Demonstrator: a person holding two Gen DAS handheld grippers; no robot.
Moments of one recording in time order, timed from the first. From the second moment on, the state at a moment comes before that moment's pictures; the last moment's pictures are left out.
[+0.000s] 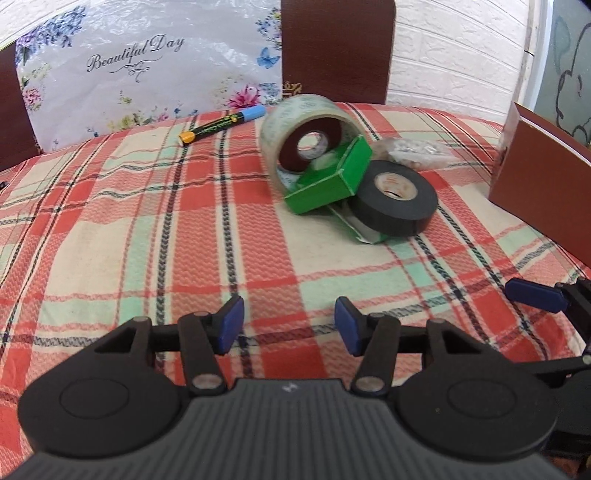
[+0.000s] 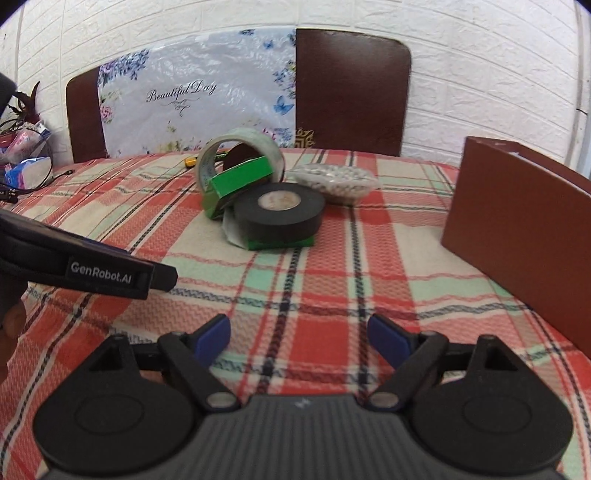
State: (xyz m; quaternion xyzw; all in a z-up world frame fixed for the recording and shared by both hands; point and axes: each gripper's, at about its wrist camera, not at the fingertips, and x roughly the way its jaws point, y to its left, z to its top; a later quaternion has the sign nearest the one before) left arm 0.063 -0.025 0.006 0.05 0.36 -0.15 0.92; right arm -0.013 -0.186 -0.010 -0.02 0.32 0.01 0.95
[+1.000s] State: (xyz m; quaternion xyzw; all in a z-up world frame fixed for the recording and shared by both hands) left arm 0.081 0.052 0.012 -0.03 0.37 -0.09 0.93; right arm 0.072 -0.171 -0.007 -0.04 0.28 0.02 0.96
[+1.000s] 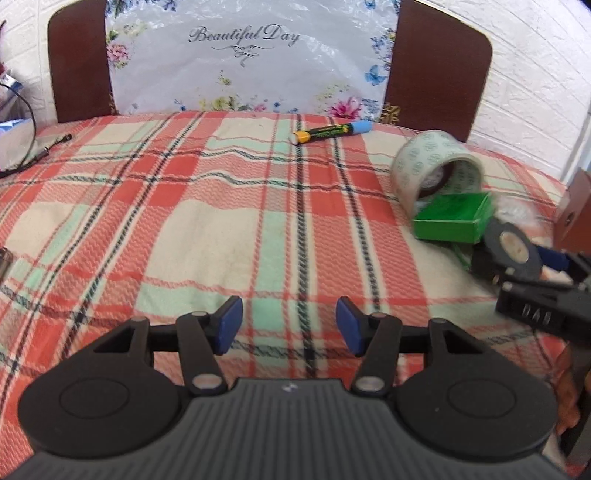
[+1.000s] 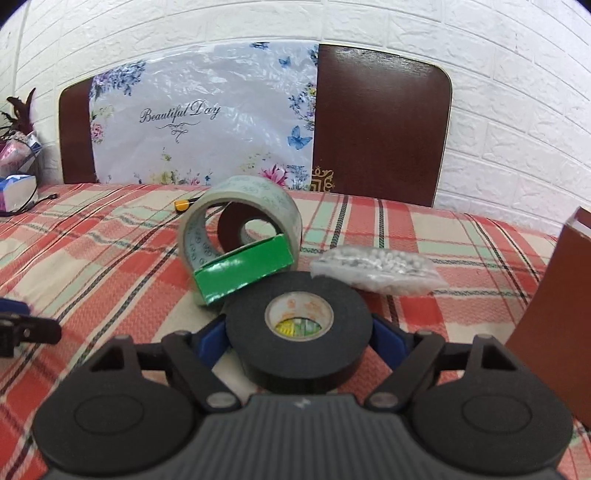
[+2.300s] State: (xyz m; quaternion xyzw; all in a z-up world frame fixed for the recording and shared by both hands) left arm 0.076 -0.290 0.109 0.12 0.26 -0.42 0.86; right arm -0.015 -0.349 0.067 0.00 0.14 -0.11 0.98
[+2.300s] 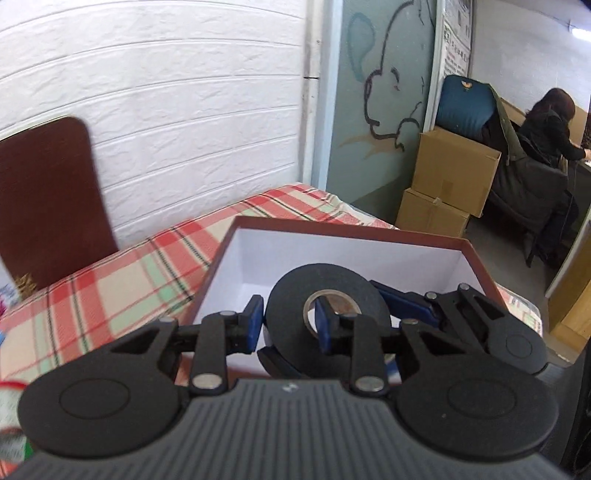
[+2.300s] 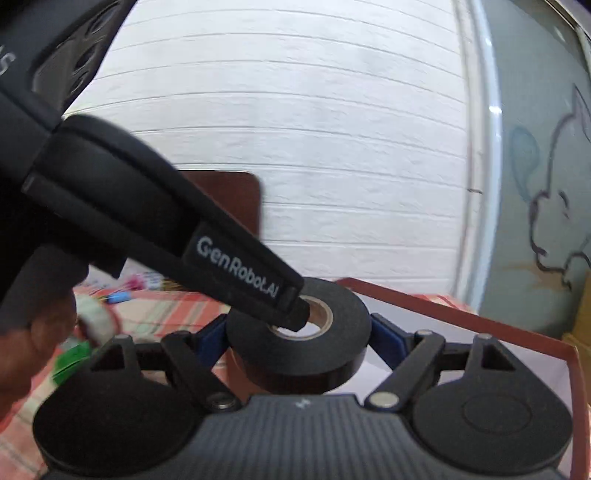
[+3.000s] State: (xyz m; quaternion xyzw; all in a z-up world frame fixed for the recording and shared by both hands) left arm 0.059 -0.274 0.102 0.14 0.24 -0.38 0.88; right arm -0.027 -0.373 0.057 0.07 0.13 -0.14 0.98
